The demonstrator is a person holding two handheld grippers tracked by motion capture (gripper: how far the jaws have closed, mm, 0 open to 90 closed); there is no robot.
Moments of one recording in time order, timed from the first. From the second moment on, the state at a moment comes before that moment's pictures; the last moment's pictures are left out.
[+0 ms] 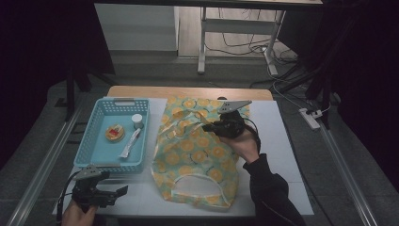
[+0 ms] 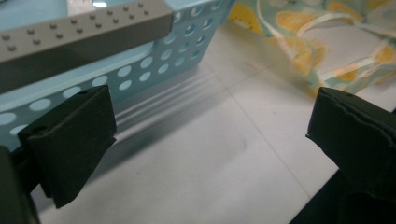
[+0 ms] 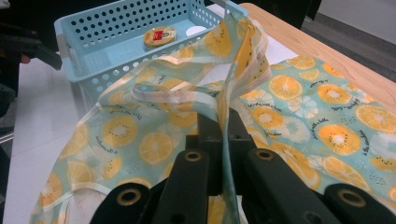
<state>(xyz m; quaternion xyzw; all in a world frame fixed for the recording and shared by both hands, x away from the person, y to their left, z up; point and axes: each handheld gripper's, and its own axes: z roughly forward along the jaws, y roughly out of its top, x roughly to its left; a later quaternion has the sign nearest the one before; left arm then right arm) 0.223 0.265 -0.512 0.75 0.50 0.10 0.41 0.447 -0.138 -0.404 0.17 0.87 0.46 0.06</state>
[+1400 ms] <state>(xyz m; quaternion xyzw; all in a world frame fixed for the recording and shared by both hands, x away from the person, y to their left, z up) 0.264 0.278 -0.471 0.75 0.50 0.14 0.41 0.447 -0.143 -0.399 0.18 0.86 0.48 0.07</state>
